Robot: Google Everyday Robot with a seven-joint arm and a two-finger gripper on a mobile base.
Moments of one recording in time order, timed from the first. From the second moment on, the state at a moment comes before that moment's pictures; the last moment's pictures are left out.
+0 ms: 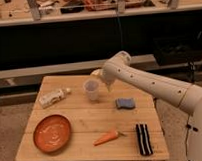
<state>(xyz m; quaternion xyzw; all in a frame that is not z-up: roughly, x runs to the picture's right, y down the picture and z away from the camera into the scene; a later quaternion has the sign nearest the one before) 0.015 -0.002 0.844 -0.07 -0.19 -0.39 0.90</state>
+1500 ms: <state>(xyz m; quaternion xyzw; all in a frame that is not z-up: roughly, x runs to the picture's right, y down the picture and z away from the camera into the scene) -0.011 0.025 0.864 -0.08 -0.25 -0.44 0.86</state>
